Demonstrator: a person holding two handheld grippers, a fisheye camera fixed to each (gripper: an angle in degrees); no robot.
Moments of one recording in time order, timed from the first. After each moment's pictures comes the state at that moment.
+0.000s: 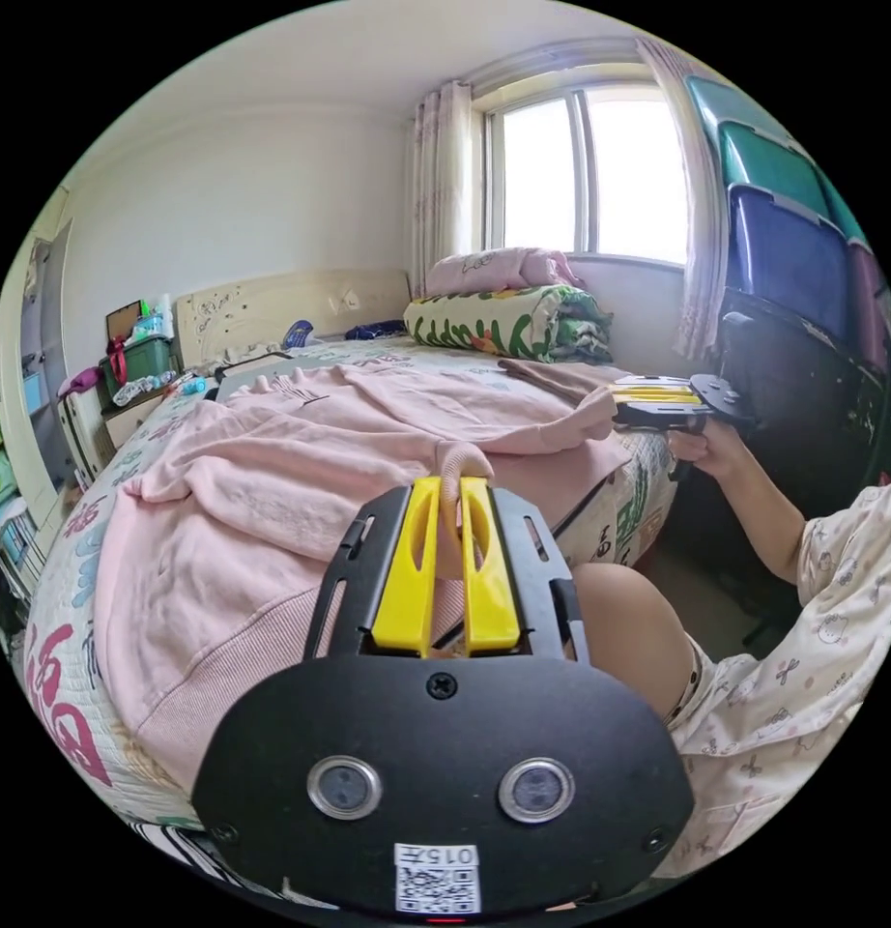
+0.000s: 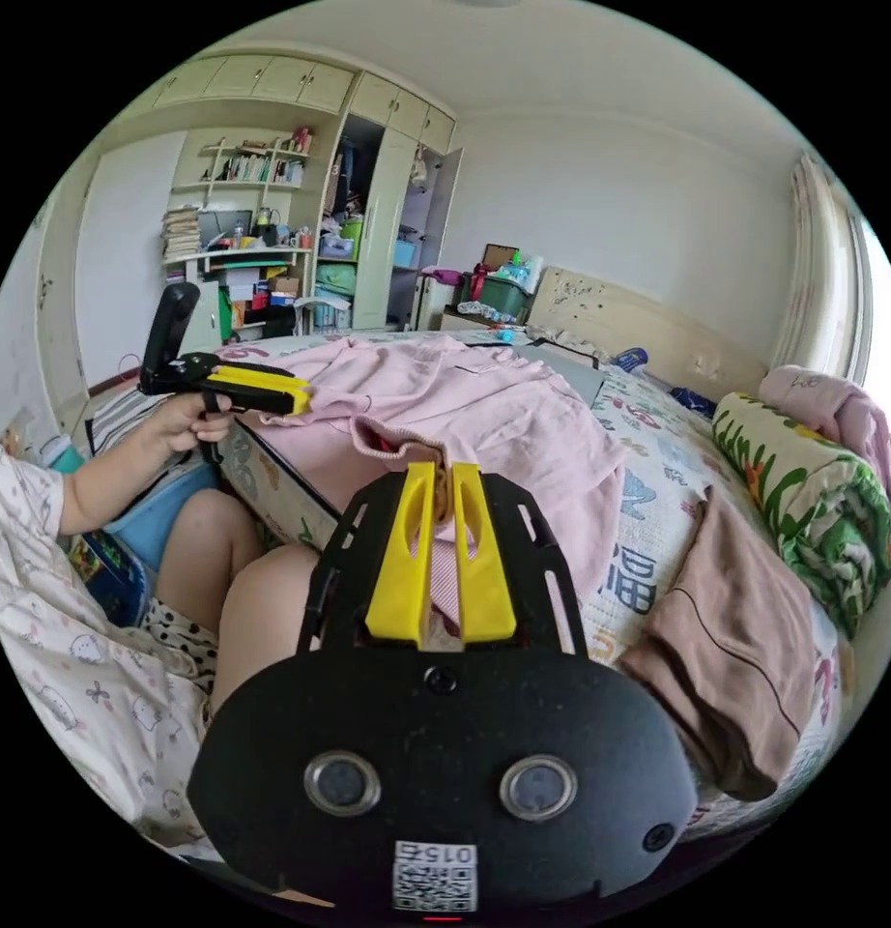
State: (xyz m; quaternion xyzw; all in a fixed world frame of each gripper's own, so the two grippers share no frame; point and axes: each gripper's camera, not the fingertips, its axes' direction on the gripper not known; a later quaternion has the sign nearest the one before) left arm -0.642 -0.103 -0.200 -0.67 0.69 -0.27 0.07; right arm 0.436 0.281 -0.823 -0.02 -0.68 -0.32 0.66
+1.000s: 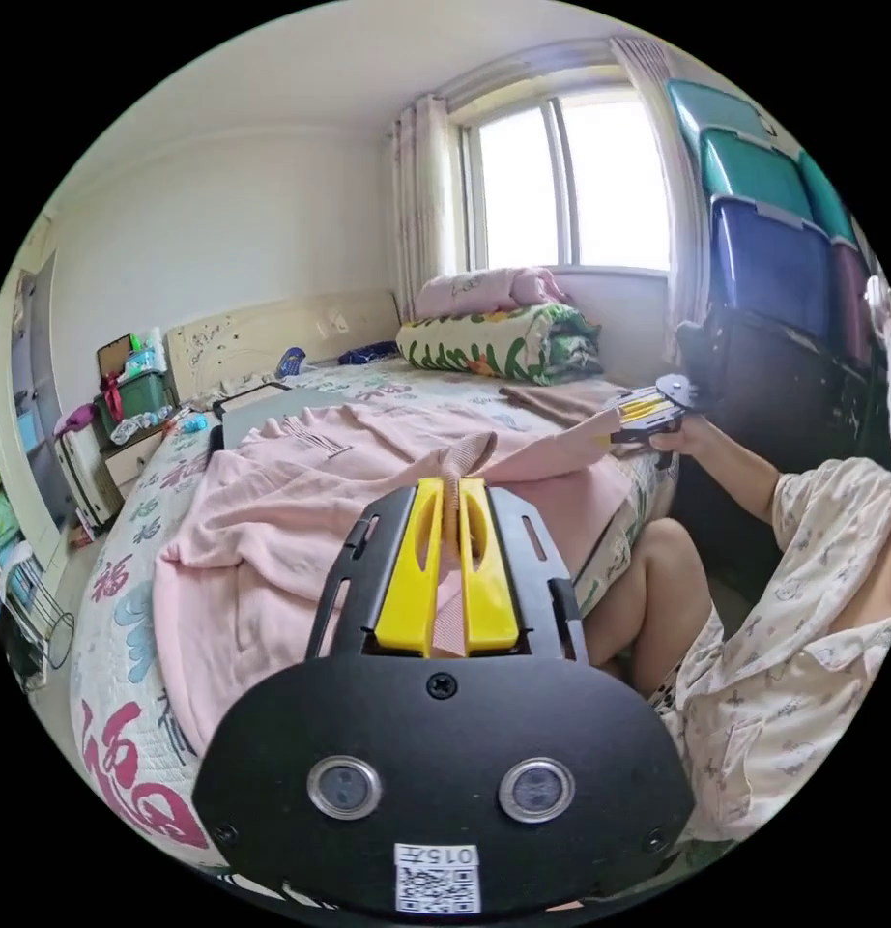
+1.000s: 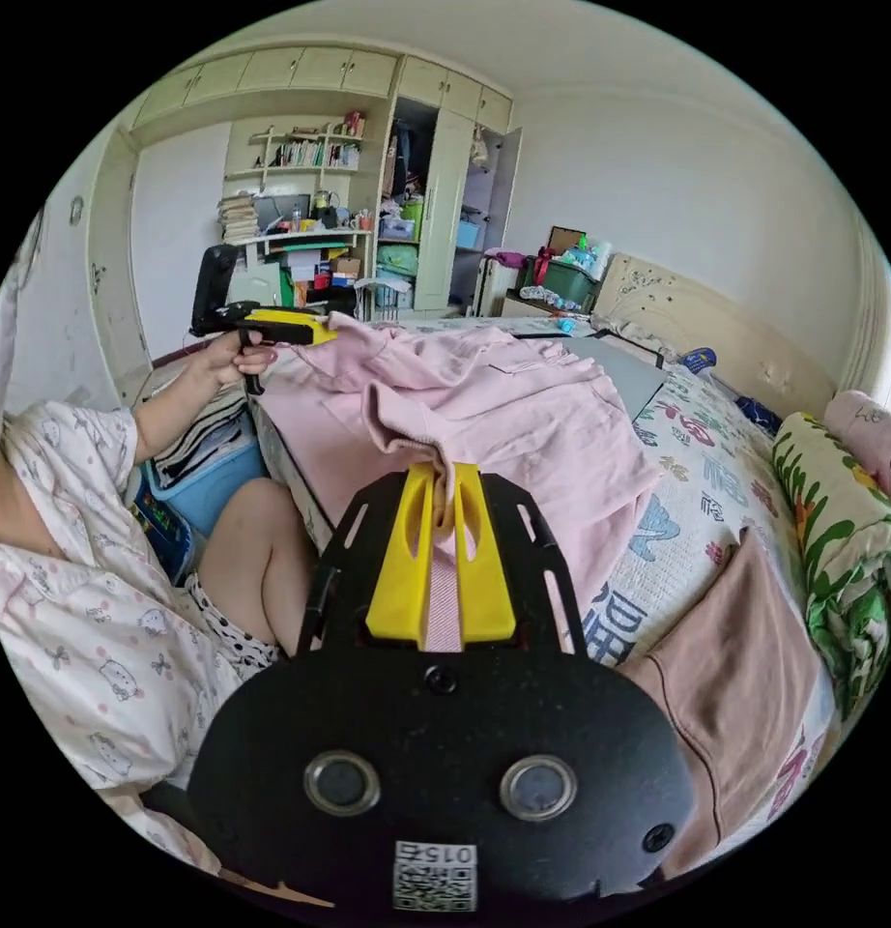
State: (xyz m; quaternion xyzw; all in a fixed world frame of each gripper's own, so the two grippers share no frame) left arm -0.667 -0.112 -0.196 -0.64 0.70 -0.28 0.09; right arm 0.351 0.046 -0.815 -0.05 -0.73 -0.36 0.57
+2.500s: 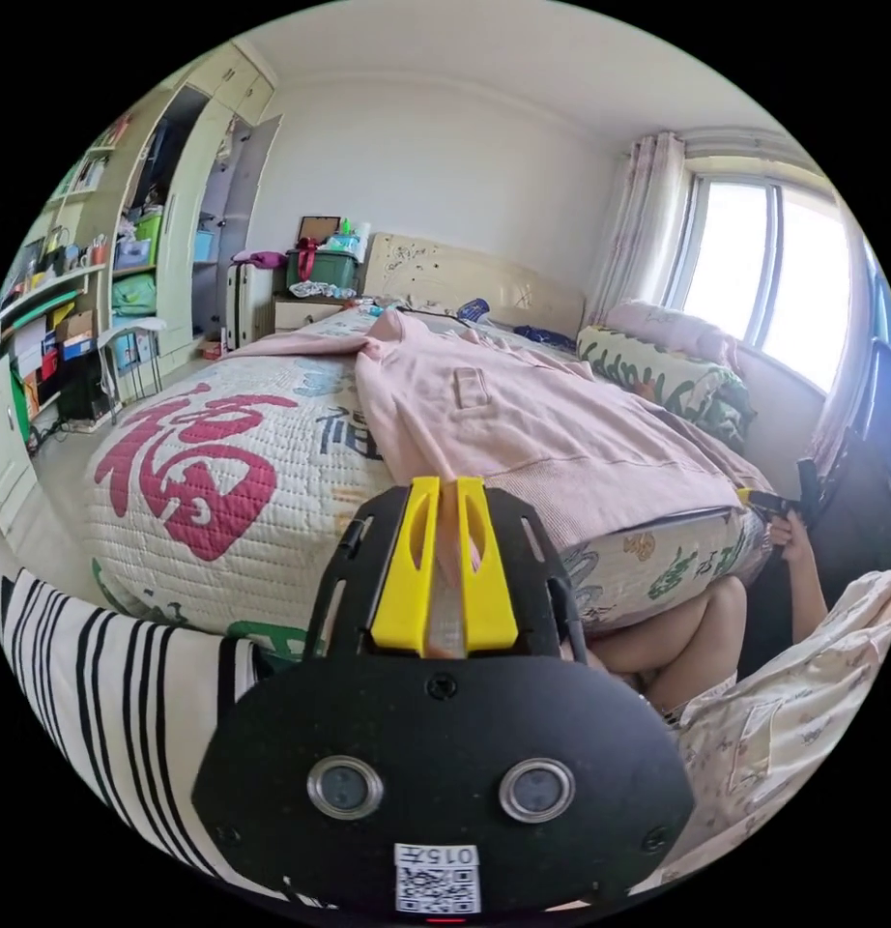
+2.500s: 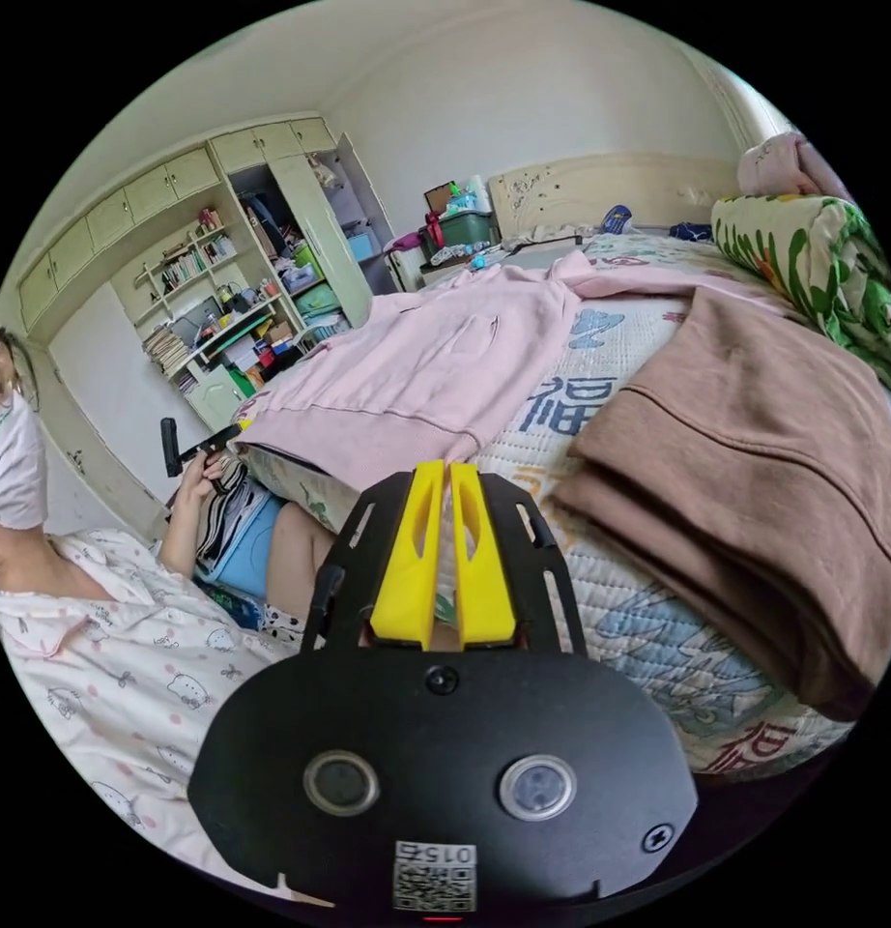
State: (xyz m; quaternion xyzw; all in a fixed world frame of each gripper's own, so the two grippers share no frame) left arm -0.932 -0.052 -0.282 -0.84 0.50 -0.17 0.12; right arm 0.439 0.050 -0.561 -0.25 -0.72 -0.21 0.61
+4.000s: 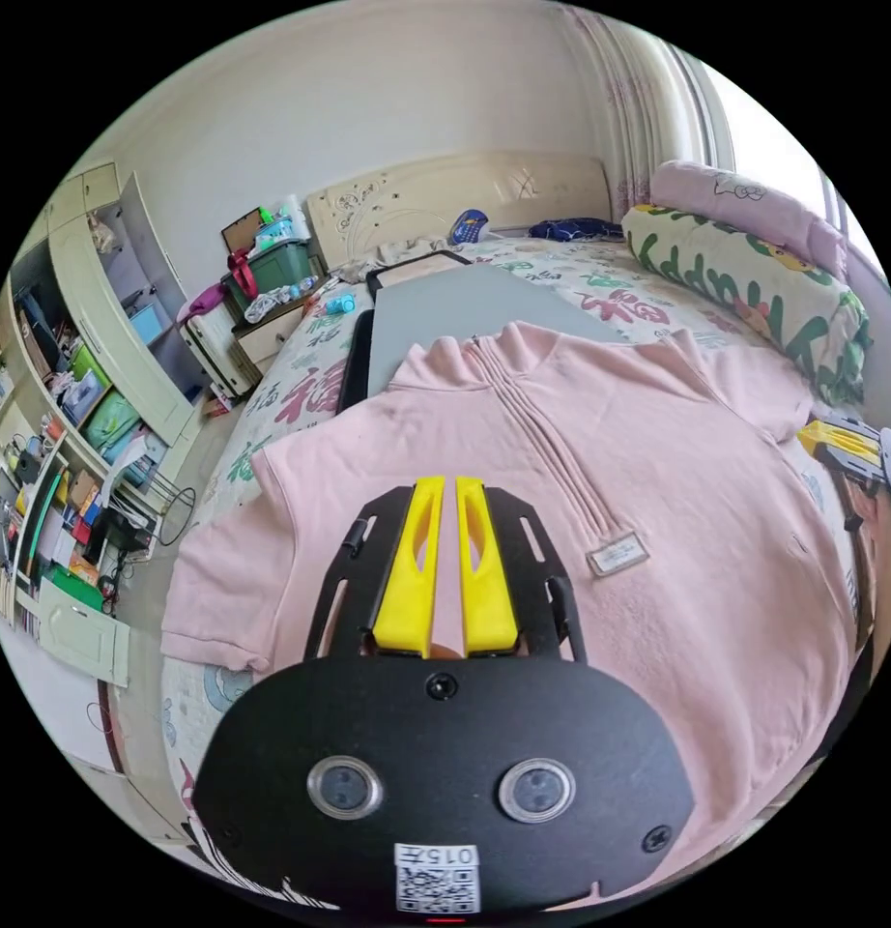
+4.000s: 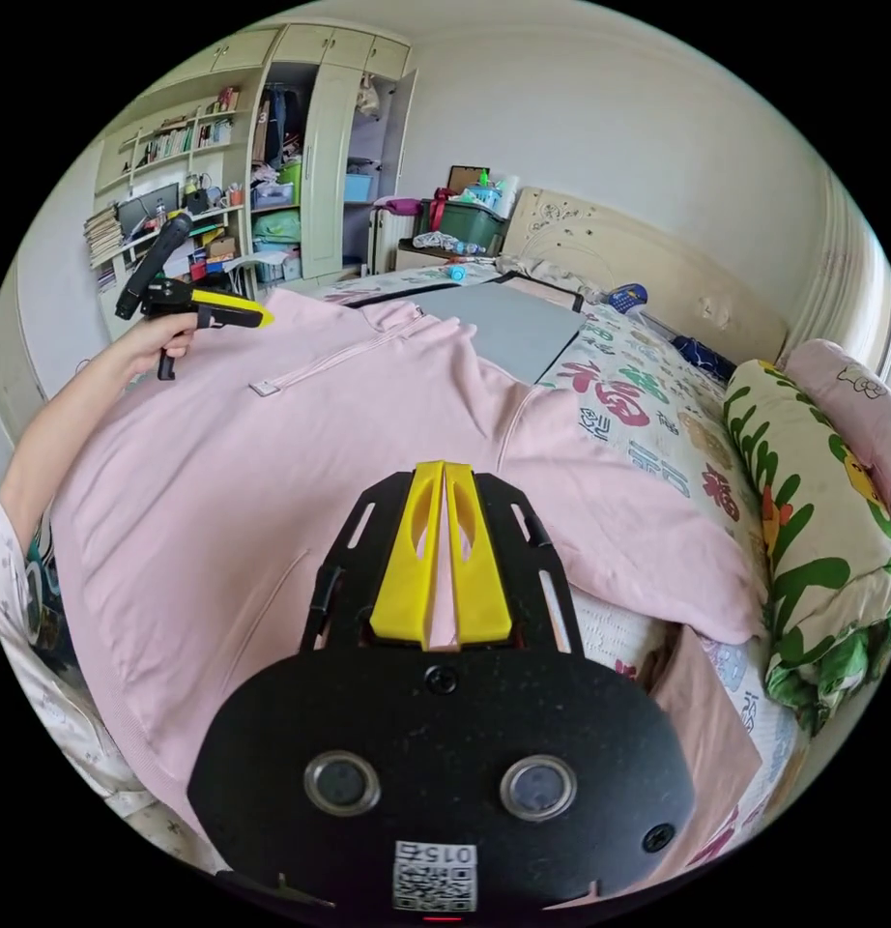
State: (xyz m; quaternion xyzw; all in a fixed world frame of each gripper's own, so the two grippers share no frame) left arm -0.328 -0.028 -0.419 -0.79 0.61 0.04 0.08; right arm -0.033 0.277 -0.467 -0.11 -0.63 -0.38 0.67
